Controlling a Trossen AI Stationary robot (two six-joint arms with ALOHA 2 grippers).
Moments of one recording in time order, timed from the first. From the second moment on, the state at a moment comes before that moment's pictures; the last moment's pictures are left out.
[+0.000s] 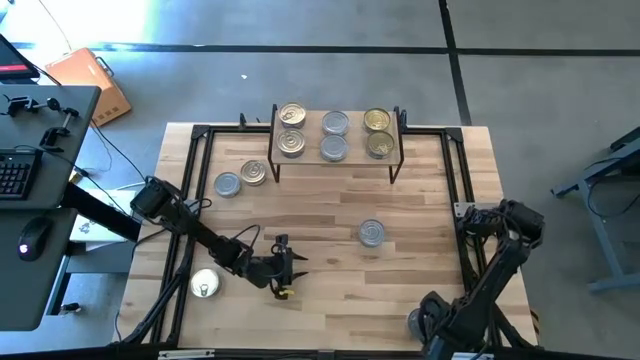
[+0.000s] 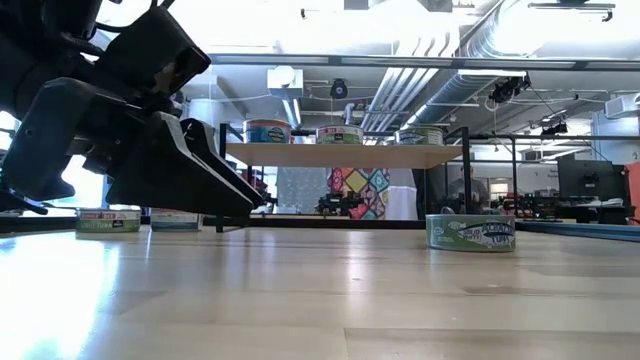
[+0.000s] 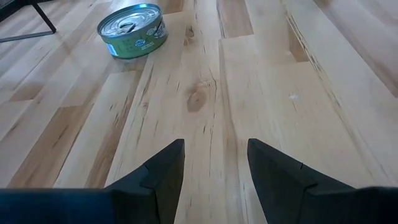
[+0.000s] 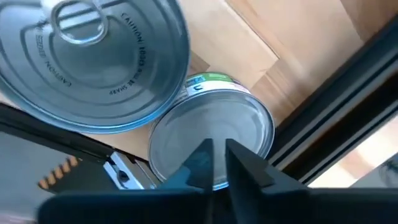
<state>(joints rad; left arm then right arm) -0.55 1.85 0.62 0.65 -0.59 -0.16 1.03 1.87 1.33 -1.13 -0.30 1.89</state>
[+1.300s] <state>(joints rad) -0.55 1.85 0.62 0.65 -0.59 -0.16 0.66 1.96 1.32 -1.37 0.04 1.63</state>
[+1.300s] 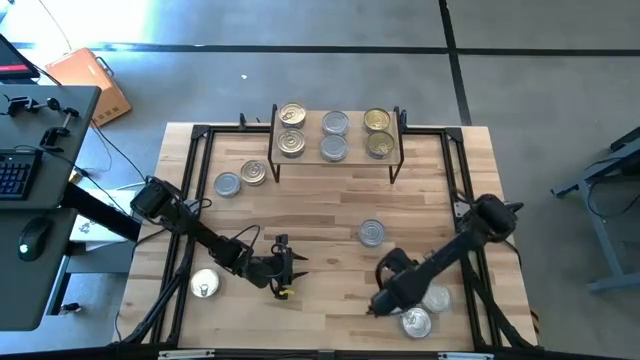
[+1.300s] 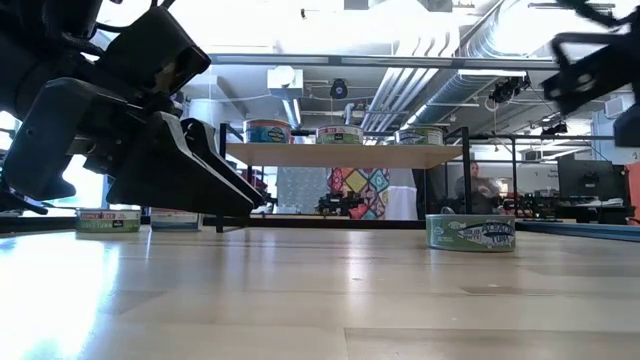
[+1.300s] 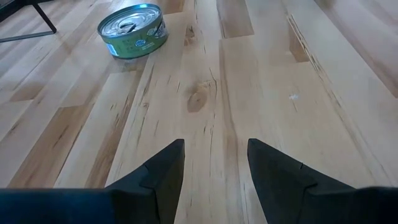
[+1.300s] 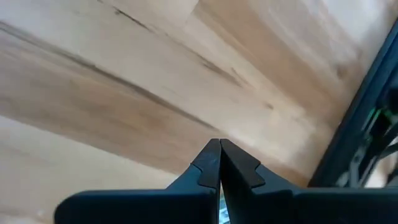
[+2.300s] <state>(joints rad) -0.57 1.85 0.62 0.66 -0.59 -0.15 0.71 1.95 1.33 -1.21 -0.08 1.57</state>
